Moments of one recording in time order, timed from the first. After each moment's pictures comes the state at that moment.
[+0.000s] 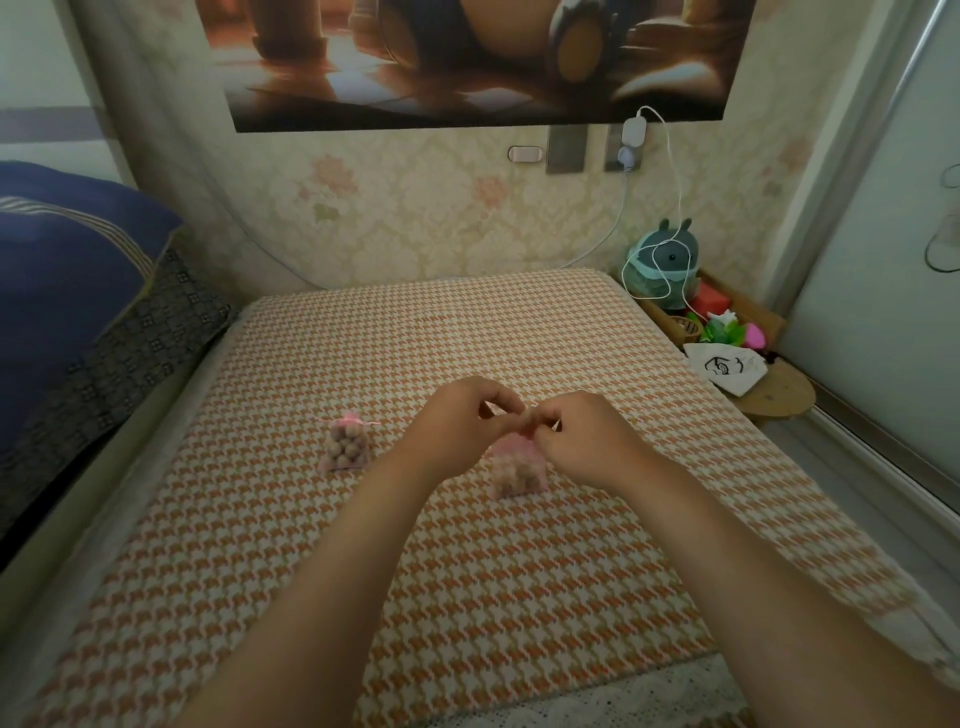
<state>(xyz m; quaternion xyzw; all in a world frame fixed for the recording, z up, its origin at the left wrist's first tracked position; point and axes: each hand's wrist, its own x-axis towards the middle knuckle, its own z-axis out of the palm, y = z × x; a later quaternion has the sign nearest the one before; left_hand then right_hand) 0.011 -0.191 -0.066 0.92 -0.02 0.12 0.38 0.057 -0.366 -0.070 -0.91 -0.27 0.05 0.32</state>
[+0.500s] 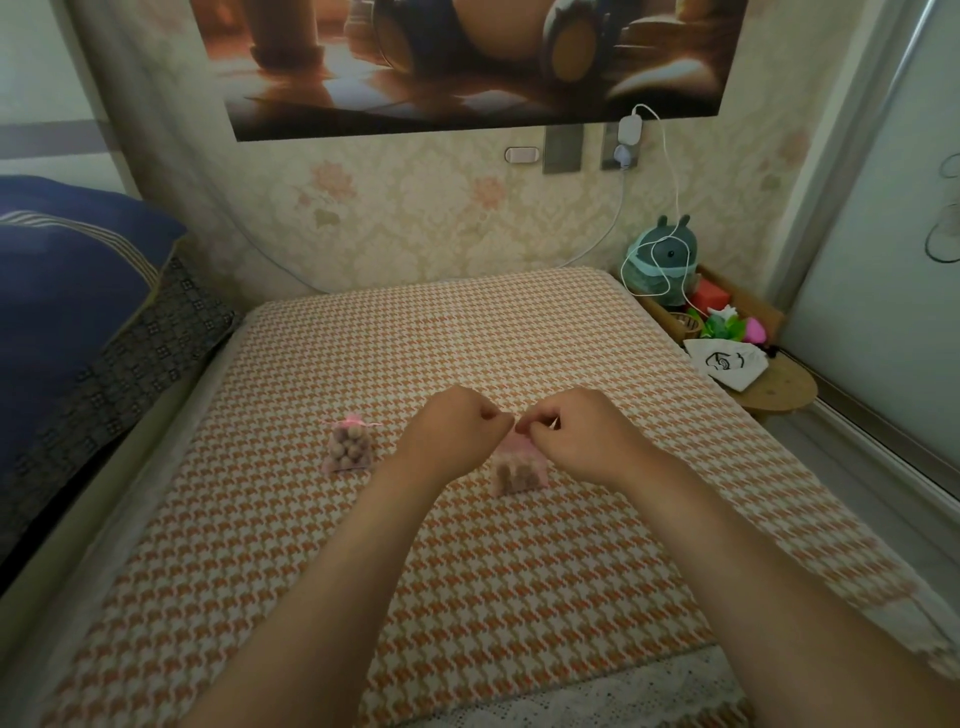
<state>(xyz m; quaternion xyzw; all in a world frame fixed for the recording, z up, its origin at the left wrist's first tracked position) 0.002 -0.198 -0.057 0.95 0.06 0.06 0.30 0.055 -0.368 -0.071 -0.90 -0.27 0.05 0.33</state>
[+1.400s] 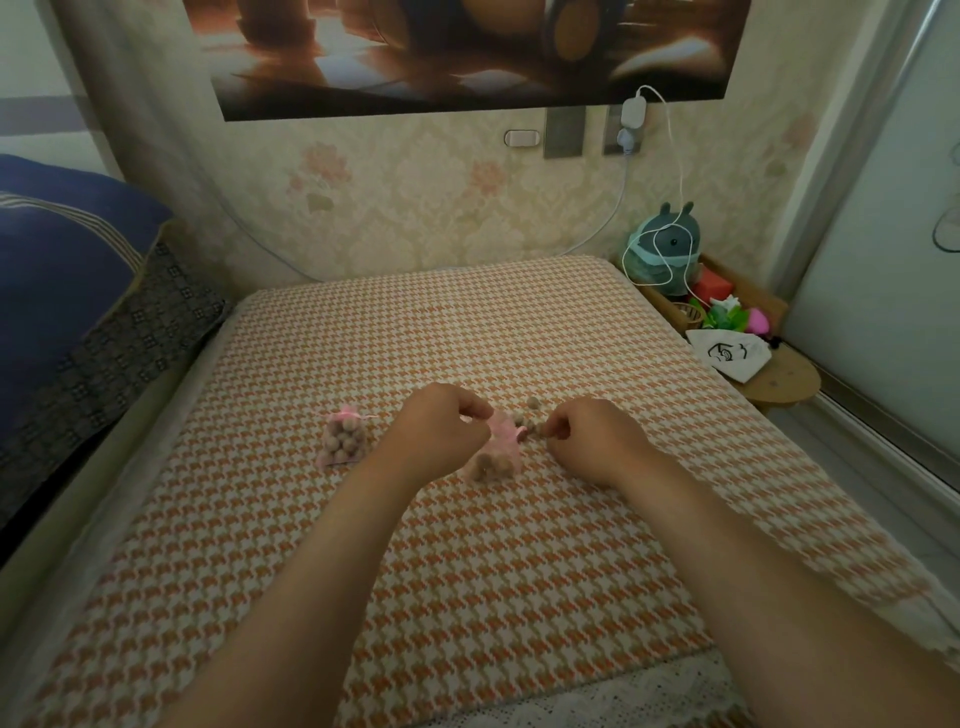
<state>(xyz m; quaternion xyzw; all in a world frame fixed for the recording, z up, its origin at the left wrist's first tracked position) -0.001 -0.181 -0.066 0.93 0.07 0.06 0.36 0.081 -0.370 -0.107 -0.96 -0.19 0.04 0.20</state>
